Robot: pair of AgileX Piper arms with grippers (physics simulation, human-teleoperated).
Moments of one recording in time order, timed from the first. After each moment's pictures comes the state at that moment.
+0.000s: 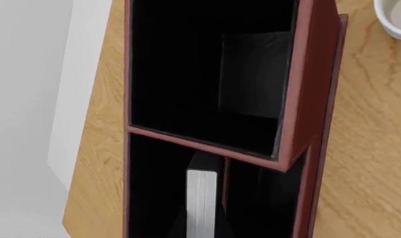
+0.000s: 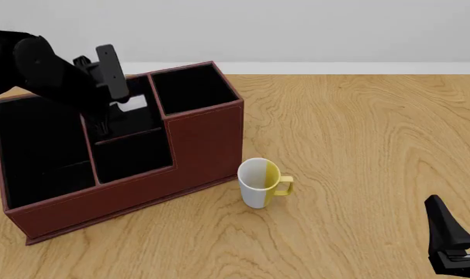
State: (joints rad) left arm -0.18 1.49 -1.26 0.72 1.05; right arm 0.00 0.01 0.00 -0.01 0.00
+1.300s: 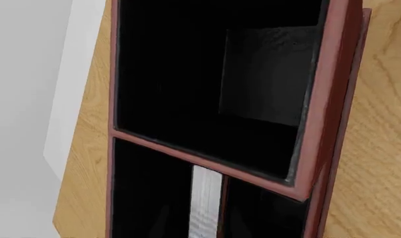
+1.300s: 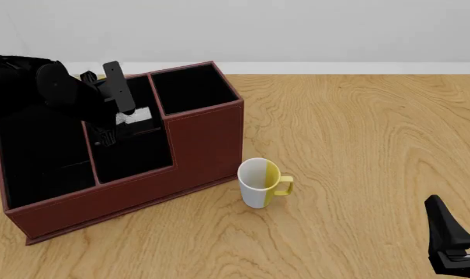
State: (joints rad) left arm -0.16 1.55 -1.18 0.58 1.02; right arm 0.00 0.01 0.00 -0.01 0.00
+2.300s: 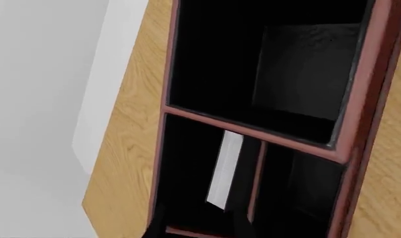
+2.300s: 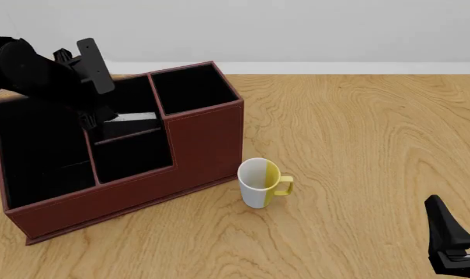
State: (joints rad) left arm -0.10 1.48 -1.23 0.60 1.06; right arm 0.00 0.01 0.00 -0.01 0.00
